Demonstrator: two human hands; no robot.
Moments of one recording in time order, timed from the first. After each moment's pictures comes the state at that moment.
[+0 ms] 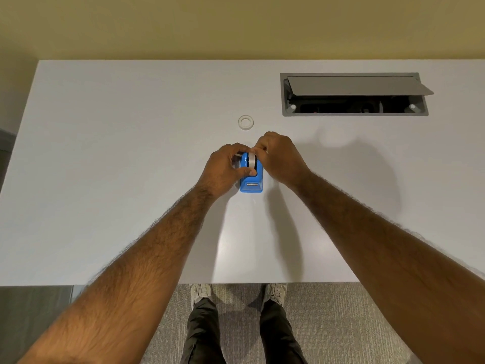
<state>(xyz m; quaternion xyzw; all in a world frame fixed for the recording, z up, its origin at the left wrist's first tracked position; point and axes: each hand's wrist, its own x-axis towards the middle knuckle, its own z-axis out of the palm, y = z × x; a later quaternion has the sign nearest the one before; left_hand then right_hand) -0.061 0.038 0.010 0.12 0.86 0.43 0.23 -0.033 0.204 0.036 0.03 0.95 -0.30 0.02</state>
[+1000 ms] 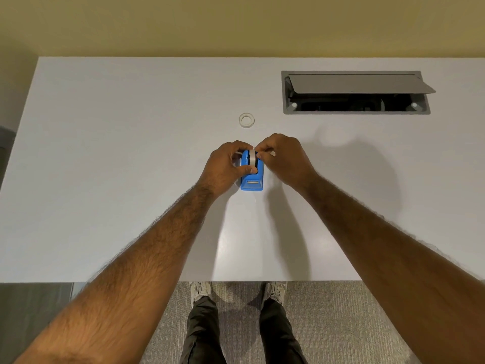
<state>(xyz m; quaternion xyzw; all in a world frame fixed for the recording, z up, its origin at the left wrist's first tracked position) -0.059 0.037 0.005 0.12 0.86 0.44 0.23 -0.022 0.208 0.044 0.06 0.95 -0.32 0.04</state>
